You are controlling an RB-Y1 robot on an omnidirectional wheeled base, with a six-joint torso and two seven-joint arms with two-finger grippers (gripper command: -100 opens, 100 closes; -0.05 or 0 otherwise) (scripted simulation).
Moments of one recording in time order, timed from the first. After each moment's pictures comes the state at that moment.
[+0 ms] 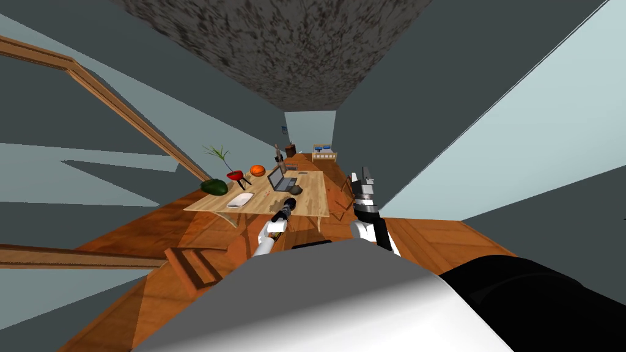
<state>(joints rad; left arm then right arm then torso) -0.08 0.11 -0.10 -1.27 0.10 0.36 0.18 0.47 0.01 0.03 -2.37 -0.09 -0.37 0.10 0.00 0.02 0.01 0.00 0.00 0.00</state>
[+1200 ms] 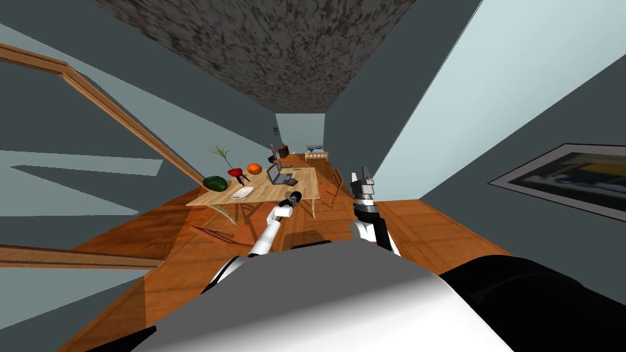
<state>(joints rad) -0.31 0.11 -0.16 -1.19 0.19 0.55 0.05 0.47 0.01 0.03 -2.37 -0.09 -0.37 0.10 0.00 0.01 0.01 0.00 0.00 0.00</state>
